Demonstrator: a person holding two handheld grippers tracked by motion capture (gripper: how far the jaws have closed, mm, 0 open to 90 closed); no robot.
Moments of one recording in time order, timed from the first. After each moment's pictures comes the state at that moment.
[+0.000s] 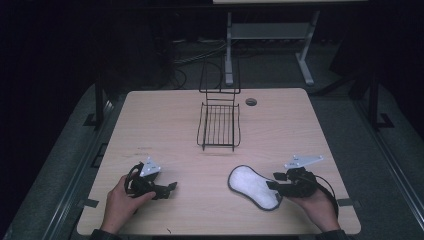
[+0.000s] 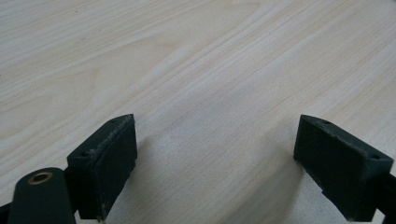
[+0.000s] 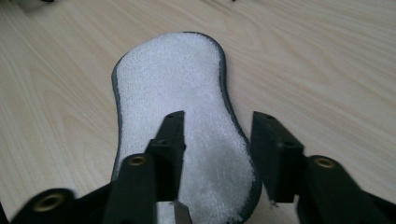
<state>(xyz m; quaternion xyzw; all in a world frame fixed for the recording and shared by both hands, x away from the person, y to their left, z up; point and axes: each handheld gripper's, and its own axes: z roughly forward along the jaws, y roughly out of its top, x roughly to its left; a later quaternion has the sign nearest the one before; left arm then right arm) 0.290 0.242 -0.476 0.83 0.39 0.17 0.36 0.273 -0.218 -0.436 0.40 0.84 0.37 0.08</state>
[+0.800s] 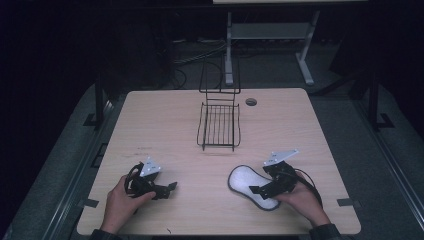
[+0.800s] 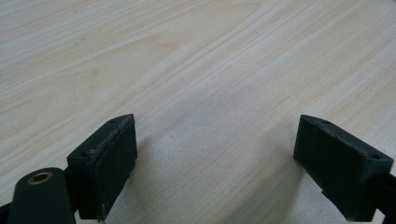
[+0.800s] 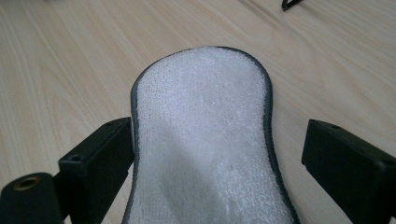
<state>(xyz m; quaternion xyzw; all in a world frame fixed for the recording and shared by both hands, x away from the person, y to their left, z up) 0.290 0.242 -0.476 0.83 0.39 0.17 0.36 0.296 -0.177 -0.444 0.33 0.87 0.35 0.05</state>
